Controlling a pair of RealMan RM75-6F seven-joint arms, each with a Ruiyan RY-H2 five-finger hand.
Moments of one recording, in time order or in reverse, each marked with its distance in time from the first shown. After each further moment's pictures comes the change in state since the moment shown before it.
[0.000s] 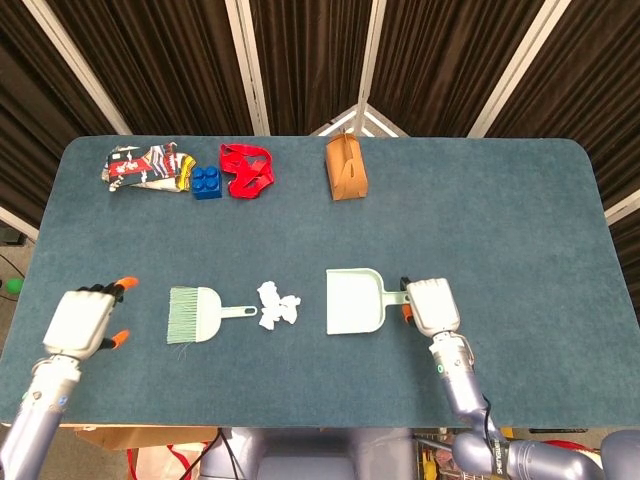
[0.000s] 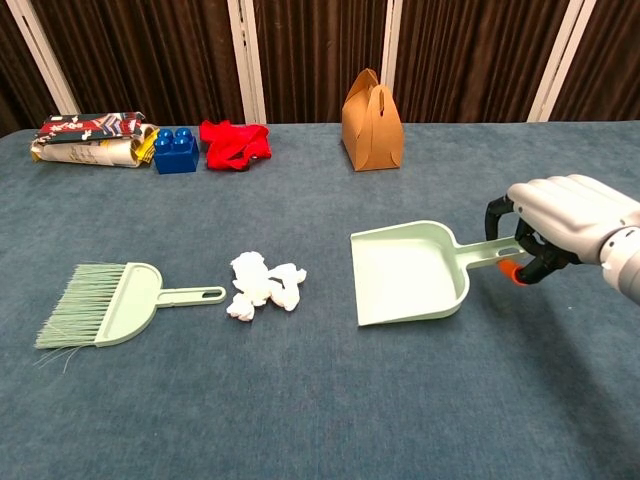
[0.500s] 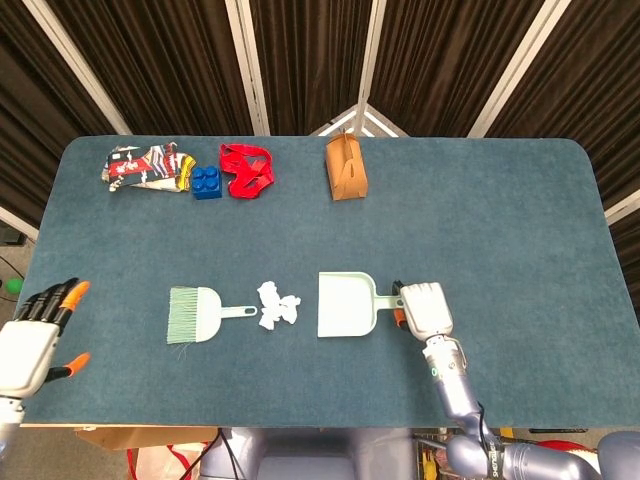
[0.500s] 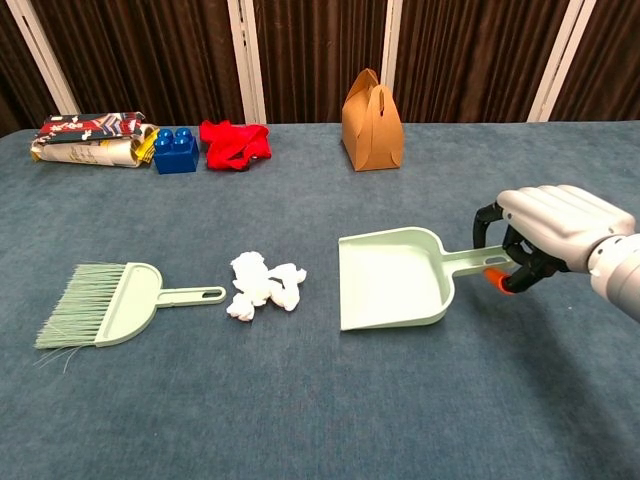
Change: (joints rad) left arm 0.179 0.138 0.106 0.049 0.274 0.174 -0.311; right arm -0.008 -0.017 -0.001 -0.034 0.015 -0.009 0.012
